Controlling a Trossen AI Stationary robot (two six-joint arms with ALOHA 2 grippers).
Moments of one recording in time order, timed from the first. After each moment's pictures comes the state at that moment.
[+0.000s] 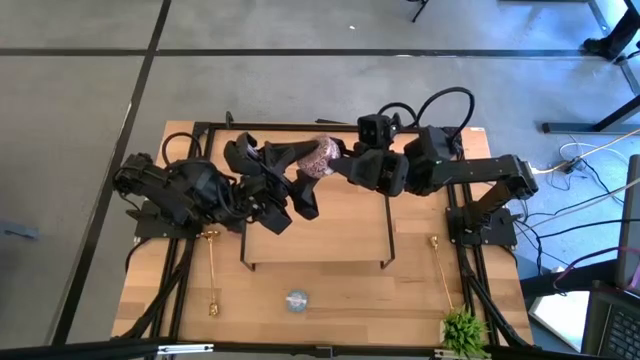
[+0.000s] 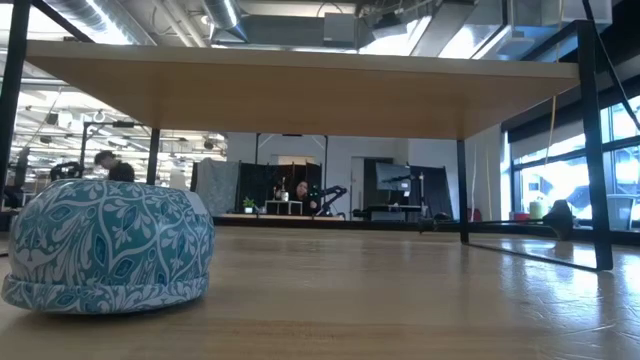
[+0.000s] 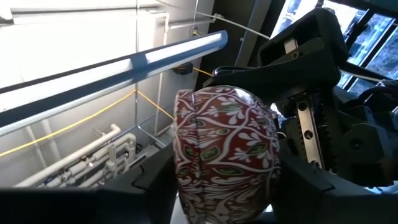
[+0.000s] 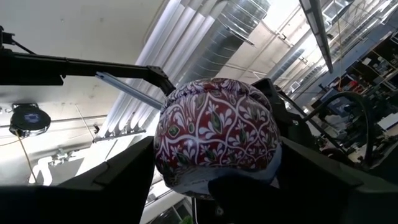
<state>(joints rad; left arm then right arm) -0.39 1.56 1.73 0.55 -0.70 1.63 0.15 1.65 1.70 0.59 -0.13 0.93</state>
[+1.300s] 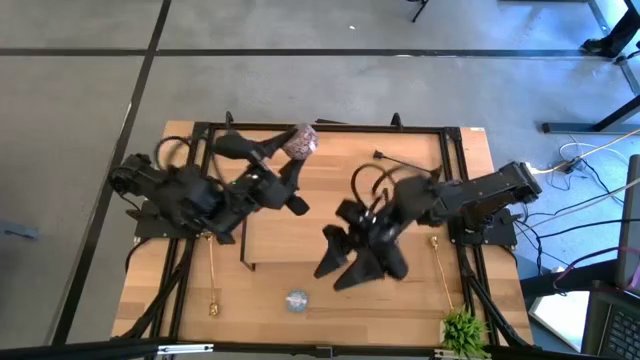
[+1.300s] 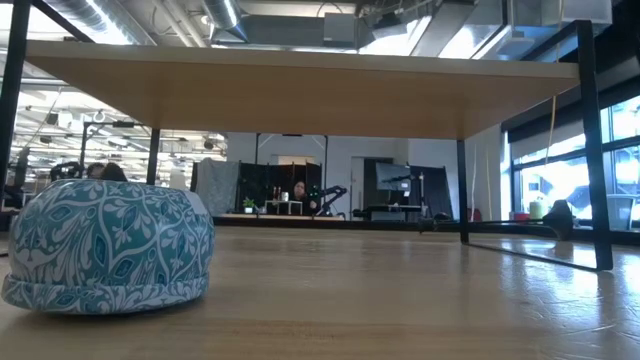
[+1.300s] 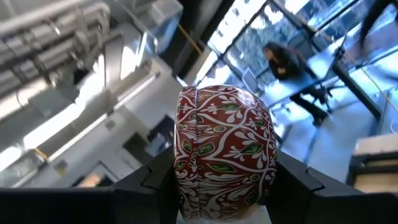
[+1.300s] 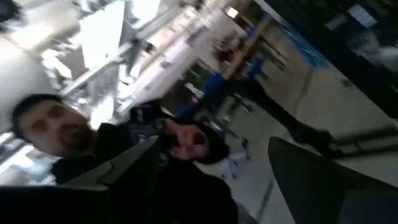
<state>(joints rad) -0.46 1.55 1.76 0.39 -1.26 1.33 0.35 1.65 1.70 0.10 -0.42 0.96</state>
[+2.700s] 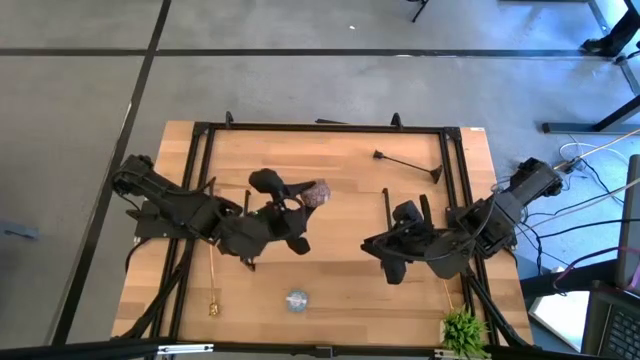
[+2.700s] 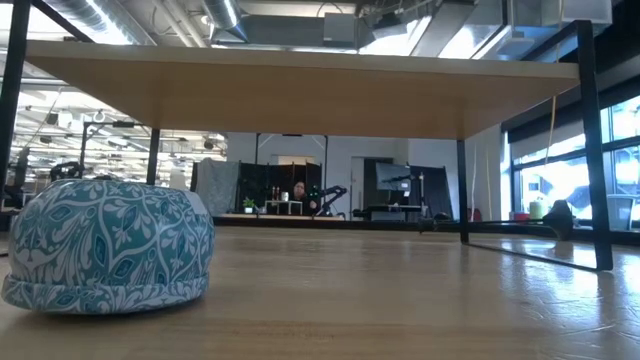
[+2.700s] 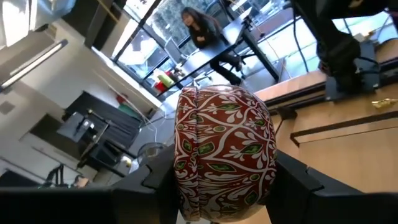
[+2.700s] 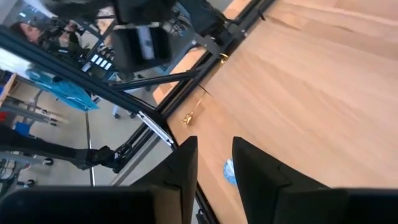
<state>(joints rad) -0.49 1.56 1.65 -0.42 -1.15 0.41 0.66 1.48 1.70 -0.87 0.62 1.24</state>
